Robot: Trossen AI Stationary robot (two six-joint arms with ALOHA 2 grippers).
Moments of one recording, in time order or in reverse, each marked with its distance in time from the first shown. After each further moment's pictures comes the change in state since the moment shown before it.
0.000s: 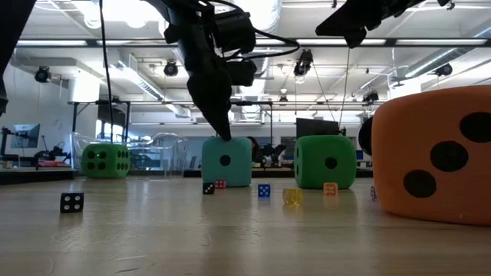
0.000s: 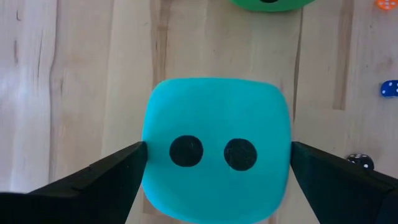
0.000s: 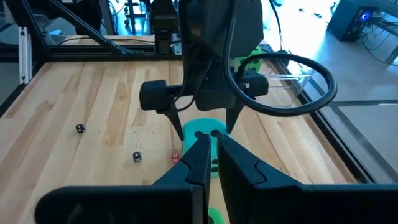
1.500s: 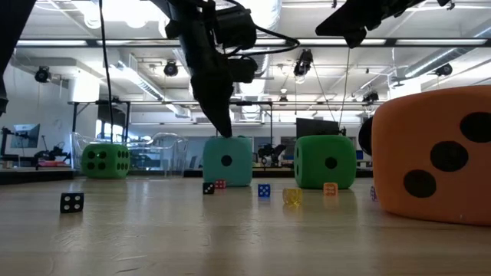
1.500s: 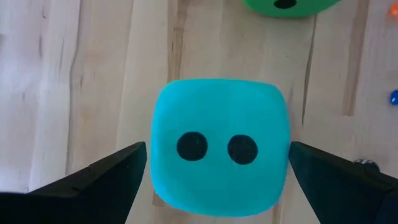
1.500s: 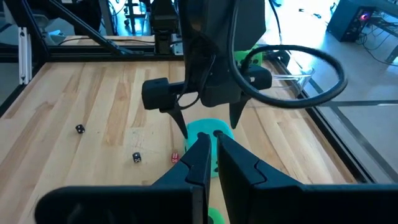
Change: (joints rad) left arm 0.001 -0.002 0.035 -0.038 -0.047 -0.035; right arm 0.000 0.000 0.000 0.002 0.001 0.000
